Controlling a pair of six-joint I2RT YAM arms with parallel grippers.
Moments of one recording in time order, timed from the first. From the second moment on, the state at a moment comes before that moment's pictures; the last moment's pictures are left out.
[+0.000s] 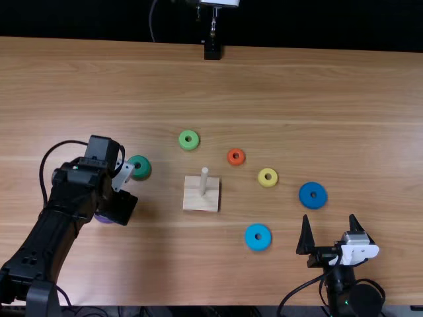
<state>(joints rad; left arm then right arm) -0.16 1.61 1.10 -0.92 -0.05 0.18 0.01 0.01 0.03 -0.07 -0.03 -0.02</state>
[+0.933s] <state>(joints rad) -0.49 1.71 1.75 -1.34 -0.04 0.05 0.01 0.01 0.03 -0.07 -0.03 -0.02</state>
